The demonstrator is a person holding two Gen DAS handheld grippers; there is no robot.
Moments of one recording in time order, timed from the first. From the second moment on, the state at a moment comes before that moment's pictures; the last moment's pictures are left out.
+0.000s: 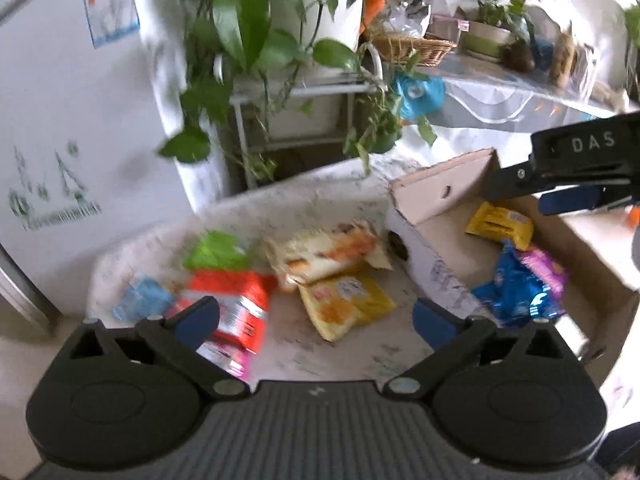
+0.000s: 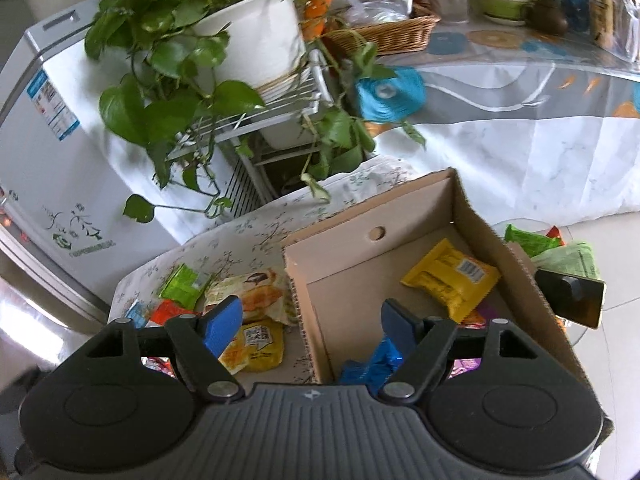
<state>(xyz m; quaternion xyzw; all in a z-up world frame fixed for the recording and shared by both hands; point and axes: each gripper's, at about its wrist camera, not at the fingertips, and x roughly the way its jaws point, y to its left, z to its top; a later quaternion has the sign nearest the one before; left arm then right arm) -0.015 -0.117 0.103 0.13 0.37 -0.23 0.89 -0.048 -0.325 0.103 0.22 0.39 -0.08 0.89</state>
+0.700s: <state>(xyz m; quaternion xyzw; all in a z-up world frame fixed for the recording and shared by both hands) 0.075 -0.008 0.054 -0.03 0.50 -0.12 0.86 0.006 -0.272 0.081 0.24 0.39 0.02 0.89</state>
